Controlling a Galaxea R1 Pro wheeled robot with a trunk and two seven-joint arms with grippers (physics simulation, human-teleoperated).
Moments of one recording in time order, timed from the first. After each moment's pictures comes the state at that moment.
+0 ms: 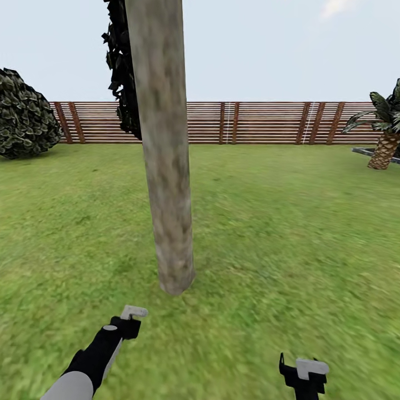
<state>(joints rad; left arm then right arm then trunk) -0.56 -0.01 0.19 -0.53 -0.36 0.23 -0.08 -0.42 -0.03 -0.20 -0.12 0.31 -0.65 -0.38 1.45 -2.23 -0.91</state>
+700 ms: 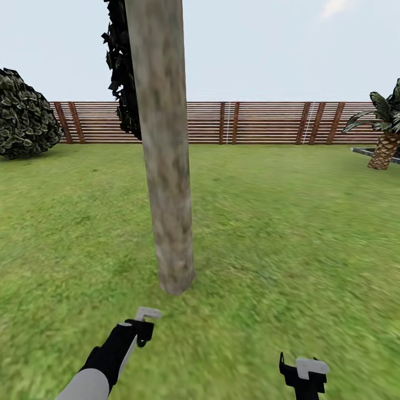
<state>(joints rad) -0.57 -0.09 0.19 -0.54 -0.37 0.35 -0.08 -0.42 -0.03 -0.20 -0.12 0.31 -0.65 -0.38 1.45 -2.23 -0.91</state>
